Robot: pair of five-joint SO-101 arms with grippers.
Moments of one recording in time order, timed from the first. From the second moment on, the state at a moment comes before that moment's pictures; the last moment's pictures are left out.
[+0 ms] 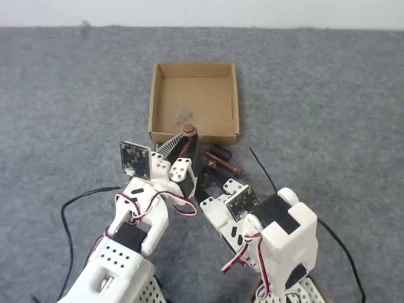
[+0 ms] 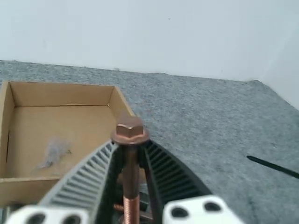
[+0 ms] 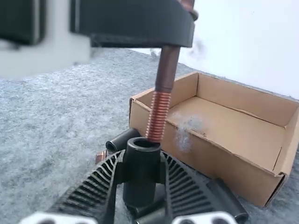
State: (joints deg) left arm 19.6 -69.9 93.0 3.1 22.4; right arm -41.1 19.7 91.1 -95.6 2.9
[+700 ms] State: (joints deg) left arm 19.6 -70.4 92.9 5.3 22.7; right arm -41.0 19.7 91.1 -94.9 2.9
